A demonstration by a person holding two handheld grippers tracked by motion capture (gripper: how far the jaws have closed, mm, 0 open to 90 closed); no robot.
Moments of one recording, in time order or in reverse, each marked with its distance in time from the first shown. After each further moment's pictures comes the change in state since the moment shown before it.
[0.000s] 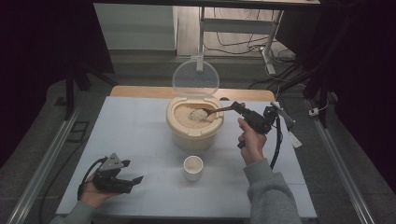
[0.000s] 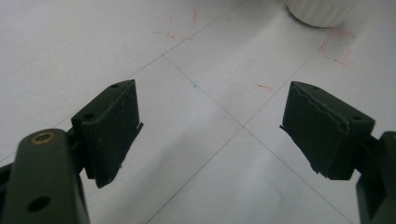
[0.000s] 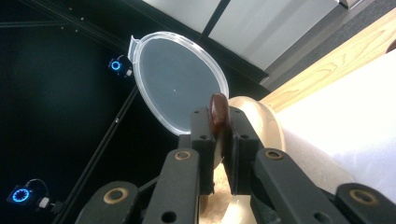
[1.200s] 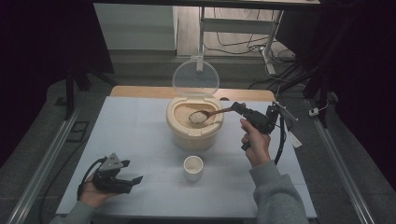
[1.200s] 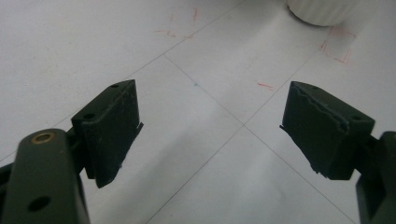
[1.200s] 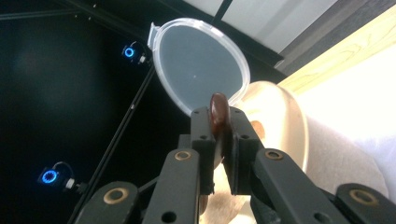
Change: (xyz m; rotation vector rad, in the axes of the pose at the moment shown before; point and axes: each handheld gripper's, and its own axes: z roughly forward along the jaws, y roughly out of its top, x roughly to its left) left arm 0.000 -0.001 0.000 0.002 0.000 -0.002; right arm 0.010 0.005 -0.011 0.075 0.050 0.029
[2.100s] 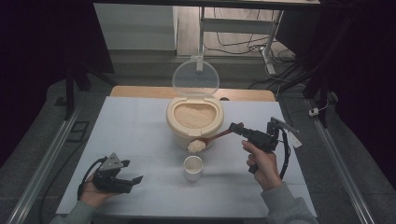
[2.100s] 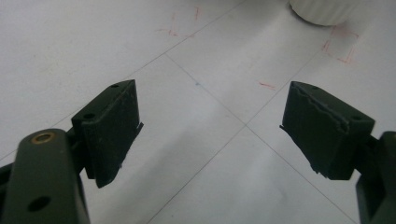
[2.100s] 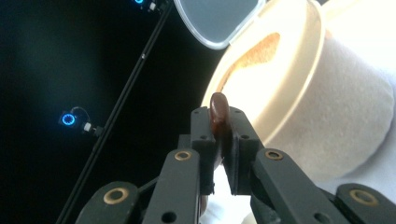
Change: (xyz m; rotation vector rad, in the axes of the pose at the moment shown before) left arm 0.001 0.000 0.001 0.003 0.003 -0.004; right arm -0.002 -0.036 -0.035 0.201 0.051 -0.016
